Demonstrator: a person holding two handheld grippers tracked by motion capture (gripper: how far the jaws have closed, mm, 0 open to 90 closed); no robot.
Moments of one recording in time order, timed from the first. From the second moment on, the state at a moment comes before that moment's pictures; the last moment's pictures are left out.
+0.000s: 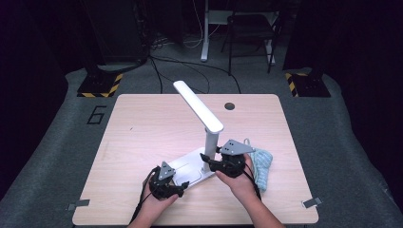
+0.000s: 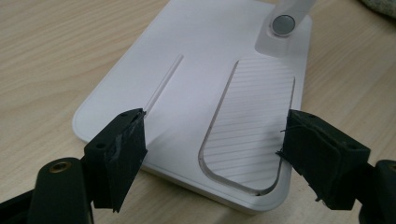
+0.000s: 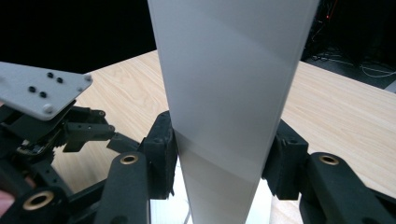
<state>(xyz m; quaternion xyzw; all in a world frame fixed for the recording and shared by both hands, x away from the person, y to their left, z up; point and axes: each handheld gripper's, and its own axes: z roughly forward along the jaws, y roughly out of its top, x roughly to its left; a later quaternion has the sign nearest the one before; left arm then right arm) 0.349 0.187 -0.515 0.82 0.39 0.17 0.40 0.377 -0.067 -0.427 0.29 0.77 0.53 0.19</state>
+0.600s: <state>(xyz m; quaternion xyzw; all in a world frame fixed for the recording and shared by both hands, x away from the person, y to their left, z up) 0.365 0.200 -0.515 0.80 0.42 0.18 0.39 0.355 -0.070 -0.429 0.29 0.77 0.56 0.13</state>
